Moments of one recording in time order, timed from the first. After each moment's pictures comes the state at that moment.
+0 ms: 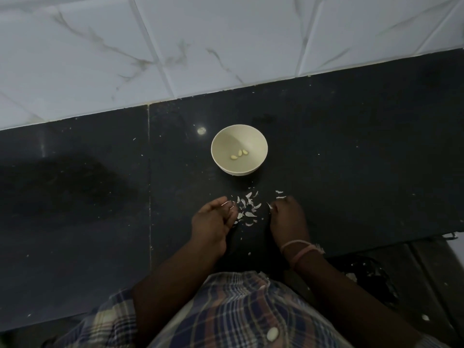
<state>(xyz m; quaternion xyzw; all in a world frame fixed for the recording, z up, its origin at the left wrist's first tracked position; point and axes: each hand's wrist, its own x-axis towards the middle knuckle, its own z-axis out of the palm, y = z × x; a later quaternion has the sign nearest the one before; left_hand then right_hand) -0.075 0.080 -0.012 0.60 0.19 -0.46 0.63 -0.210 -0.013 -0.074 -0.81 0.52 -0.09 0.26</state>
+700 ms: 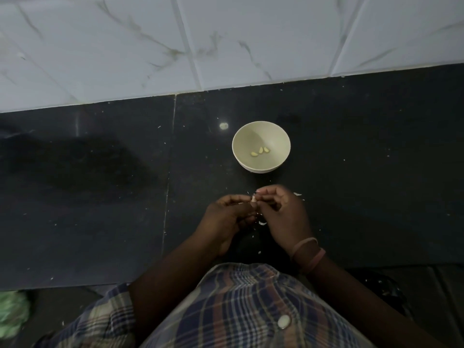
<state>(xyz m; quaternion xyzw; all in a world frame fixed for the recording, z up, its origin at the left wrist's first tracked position) -0.071 0.095 0.001 0.60 0.06 -0.53 0.60 -0.177 0.008 -0.014 -0.64 0.41 -0.22 0.62</state>
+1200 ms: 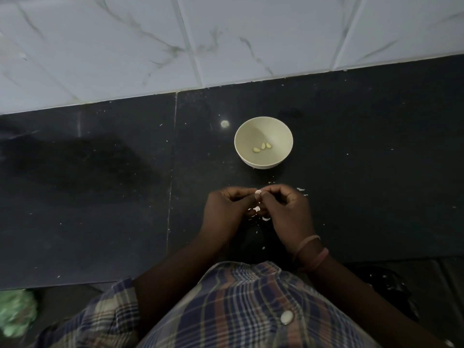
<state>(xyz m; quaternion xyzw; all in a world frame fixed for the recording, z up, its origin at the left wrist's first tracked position) -0.073 0.102 0.011 0.70 -0.12 -0.41 0.57 -0.176 0.018 -0.013 -0.57 0.44 -0.26 0.64</state>
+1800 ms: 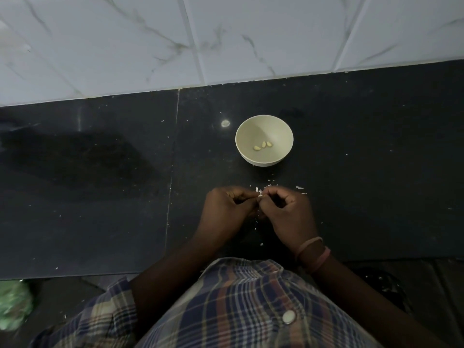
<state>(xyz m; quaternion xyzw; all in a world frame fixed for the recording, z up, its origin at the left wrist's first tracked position) -0.073 0.113 0.014 0.76 -0.27 -0.34 0.48 -0.190 0.021 0.005 -0.66 0.40 -0.23 0.59</state>
